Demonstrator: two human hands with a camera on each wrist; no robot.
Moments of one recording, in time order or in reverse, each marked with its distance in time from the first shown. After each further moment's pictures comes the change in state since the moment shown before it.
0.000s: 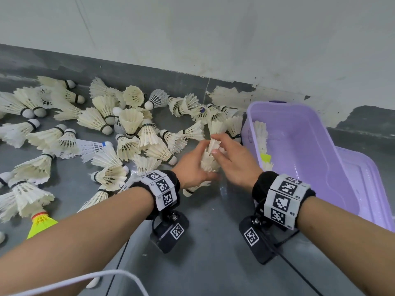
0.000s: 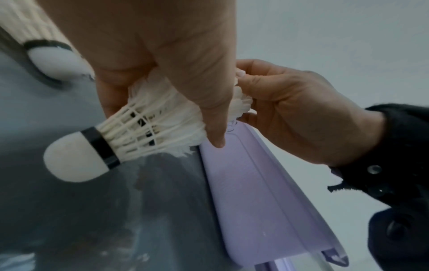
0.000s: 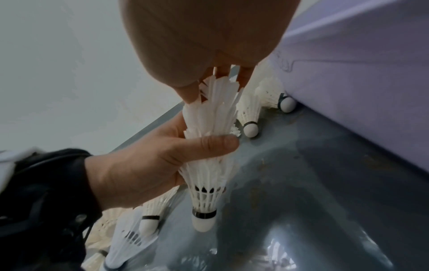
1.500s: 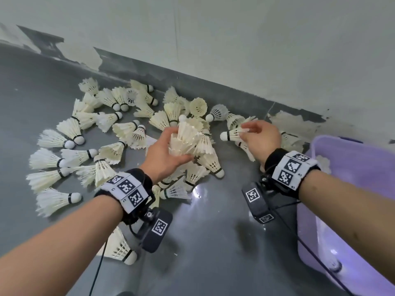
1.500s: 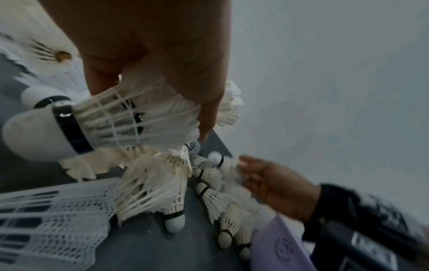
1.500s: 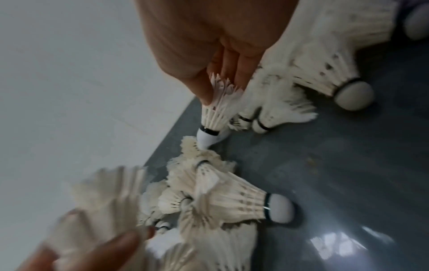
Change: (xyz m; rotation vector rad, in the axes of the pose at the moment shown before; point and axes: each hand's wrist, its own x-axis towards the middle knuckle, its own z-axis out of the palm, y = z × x) left_hand -0.089 -0.021 -0.123 -0.034 0.601 -0.346; right_hand 0.112 -0.048 0.020 0.341 0.217 0.102
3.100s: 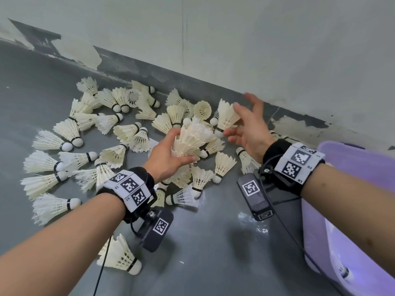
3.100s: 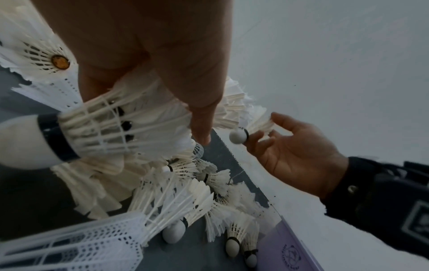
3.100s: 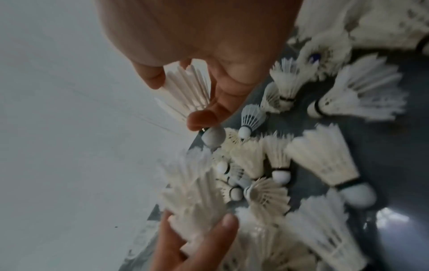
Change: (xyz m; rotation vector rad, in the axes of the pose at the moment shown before) left_hand 0.020 -0.018 -0.010 -0.023 -0.076 -0.009; right_hand -0.016 -0.067 0.018 0.575 -0.300 0.120
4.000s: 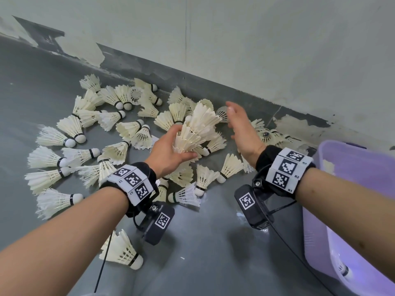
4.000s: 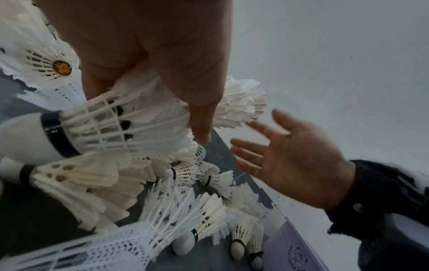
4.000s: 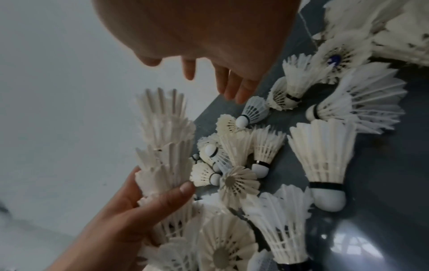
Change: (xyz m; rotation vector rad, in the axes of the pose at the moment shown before) left_hand 0.001 -0.001 -0.001 0.034 0.043 0.049; right_hand -0.010 0.015 0.011 -0.422 -0.090 -0.162
